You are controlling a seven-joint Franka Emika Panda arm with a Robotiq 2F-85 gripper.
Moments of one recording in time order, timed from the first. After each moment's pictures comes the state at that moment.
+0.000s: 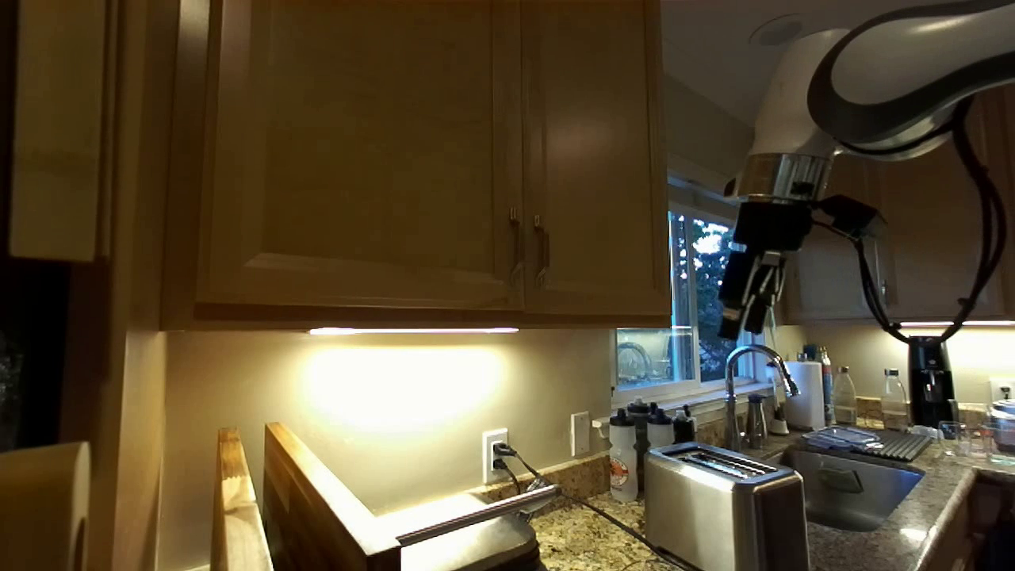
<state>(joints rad) 0.02 -0.84 0.02 -2.35 -0.03 1.86 -0.07</state>
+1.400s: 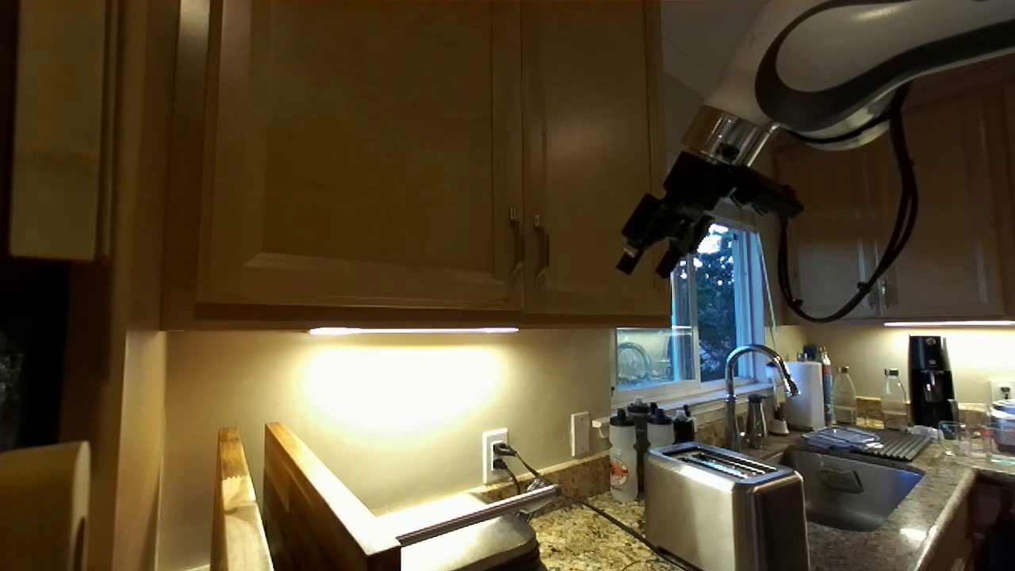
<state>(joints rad) 0.01 -0.71 0.11 -2.22 -0.01 2.22 0.09</state>
